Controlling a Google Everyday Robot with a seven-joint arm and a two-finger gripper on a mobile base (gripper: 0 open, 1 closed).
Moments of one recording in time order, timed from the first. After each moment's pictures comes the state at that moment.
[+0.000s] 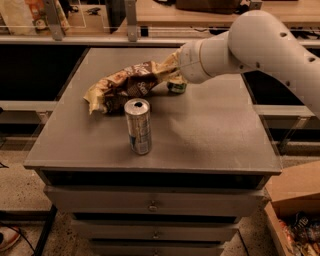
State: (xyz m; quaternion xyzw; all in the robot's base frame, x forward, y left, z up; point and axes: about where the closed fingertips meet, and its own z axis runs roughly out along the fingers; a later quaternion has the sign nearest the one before) arm 0.658 -0.023 0.914 -0.79 0.37 -0.12 0.47
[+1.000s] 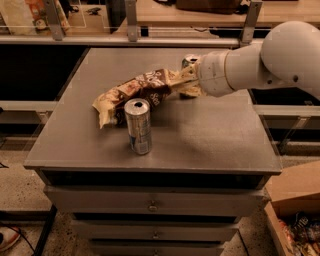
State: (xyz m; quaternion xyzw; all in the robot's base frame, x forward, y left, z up) arm 0.609 -0.059 0.912 -0.80 0.34 -0.13 0.48
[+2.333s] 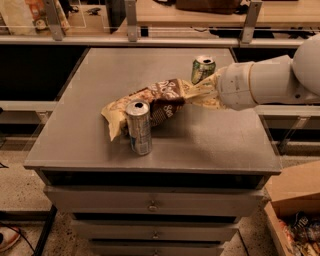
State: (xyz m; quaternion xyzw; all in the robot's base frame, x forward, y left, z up) arm 0.566 -0.094 0.906 -0.81 0.33 -0.11 0.48
